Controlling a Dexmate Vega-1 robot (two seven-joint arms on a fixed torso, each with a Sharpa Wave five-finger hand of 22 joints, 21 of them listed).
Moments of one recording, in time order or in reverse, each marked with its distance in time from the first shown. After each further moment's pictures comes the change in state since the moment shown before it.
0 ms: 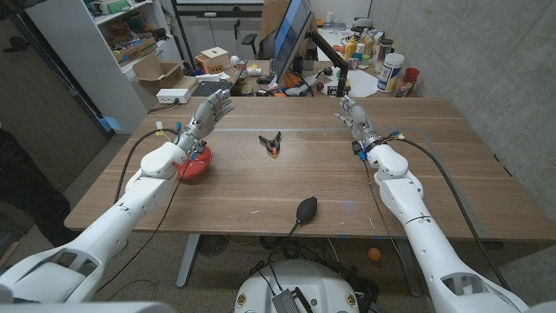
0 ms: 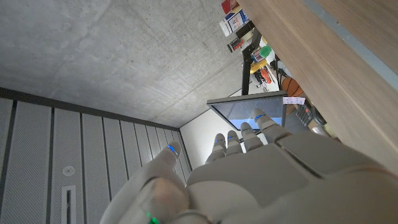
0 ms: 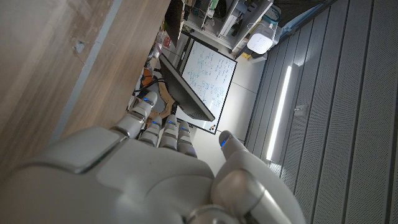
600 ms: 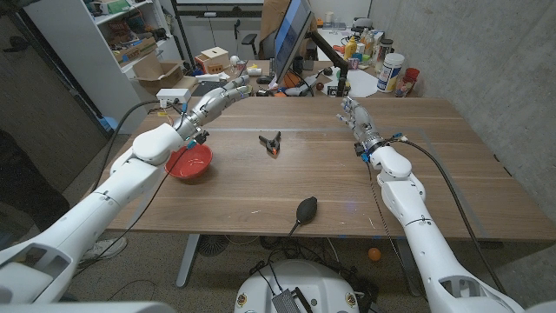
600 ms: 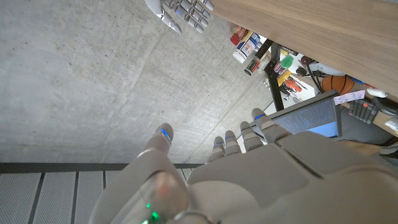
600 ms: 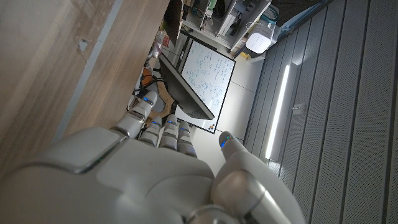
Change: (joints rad) left arm 0.017 0.128 -0.006 -0.223 0.187 -0.007 -0.028; left_hand 0.164 -0.043 0.025 -0.168 -0.012 -0.047 -0.051 0.000 0.005 -0.009 -0.035 0.000 0.005 0.012 -0.020 0.000 0.000 -0.015 -0.018 -0.020 0.000; right arm -0.022 0.029 0.043 -0.014 -0.025 0.010 0.042; right_hand -0.015 -0.001 -0.008 0.007 0.000 0.000 0.000 0.000 0.000 0.005 0.005 0.000 0.000 0.000 0.000 0.000 0.000 0.004 0.004 0.000 0.000
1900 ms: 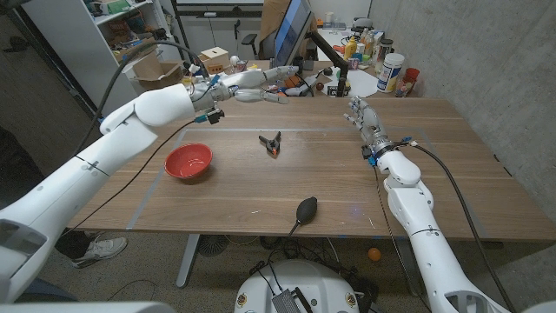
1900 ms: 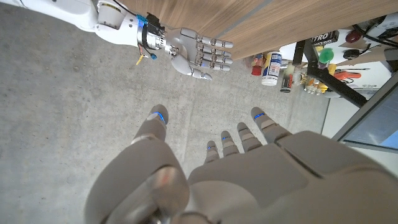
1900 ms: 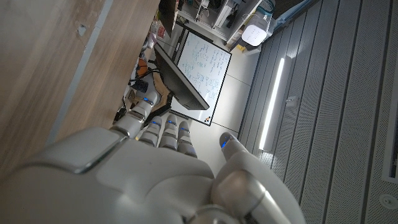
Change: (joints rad) left arm -0.124 0.110 0.038 -0.377 0.342 0.131 -0.143; left_hand 0.192 -0.056 -0.009 -0.112 -0.022 -0.019 -0.115 0.004 0.000 0.016 -0.051 0.007 0.000 0.004 -0.043 0.000 0.000 0.019 0.000 0.000 -0.005; right arm -0.067 0.010 0.050 -0.073 0.001 0.027 0.012; right_hand -0.004 -0.004 -0.002 0.002 0.000 0.000 0.000 0.000 0.000 0.000 0.000 0.000 0.000 0.004 -0.004 0.000 0.000 0.000 0.000 0.000 0.000
